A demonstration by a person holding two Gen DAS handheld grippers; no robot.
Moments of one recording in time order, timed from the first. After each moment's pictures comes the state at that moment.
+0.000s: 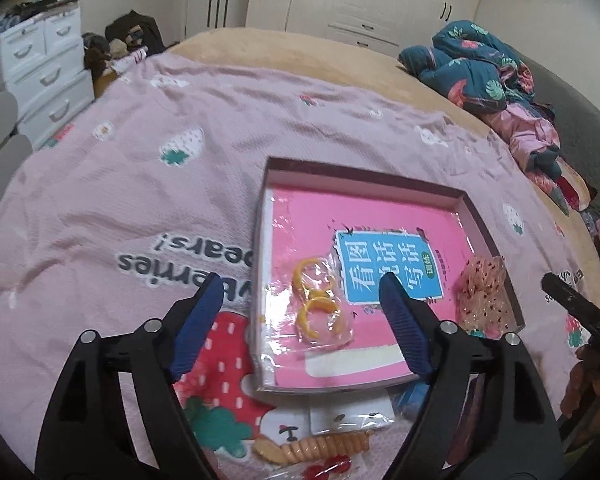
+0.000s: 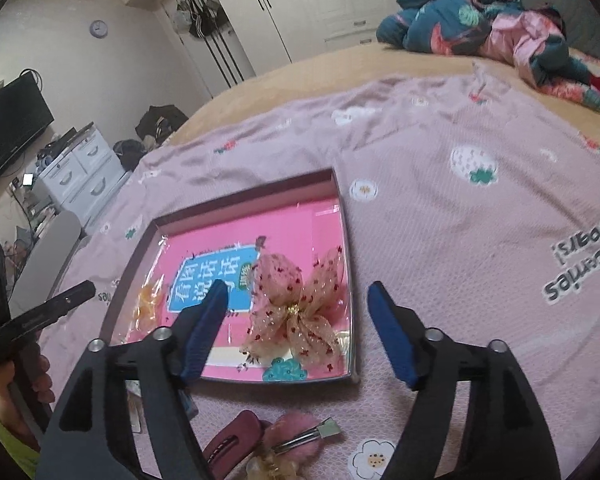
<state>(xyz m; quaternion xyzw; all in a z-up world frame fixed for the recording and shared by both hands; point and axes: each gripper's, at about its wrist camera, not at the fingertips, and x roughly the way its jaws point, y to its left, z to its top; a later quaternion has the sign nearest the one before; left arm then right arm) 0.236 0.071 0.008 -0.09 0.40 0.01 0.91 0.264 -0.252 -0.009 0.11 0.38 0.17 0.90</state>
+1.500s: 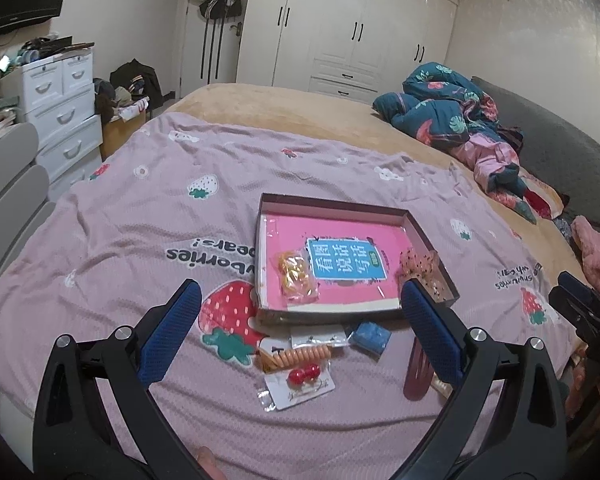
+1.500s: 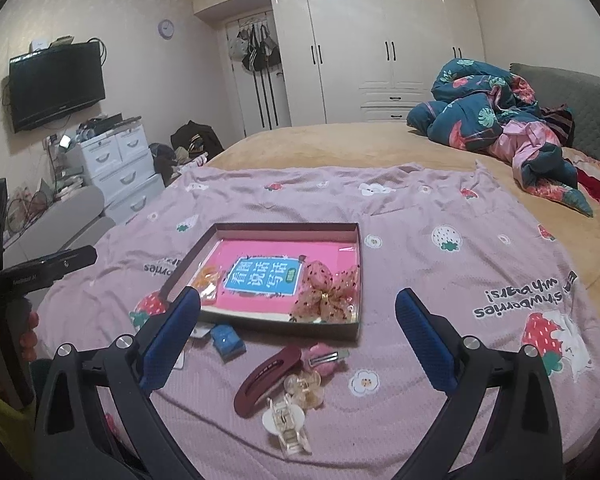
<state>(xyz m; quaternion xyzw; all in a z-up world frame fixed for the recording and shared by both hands) 0.105 0.055 0.070 -0.08 0.32 -0.01 0.94 0.112 -0.244 0.073 0.01 0.27 0.19 0.94</state>
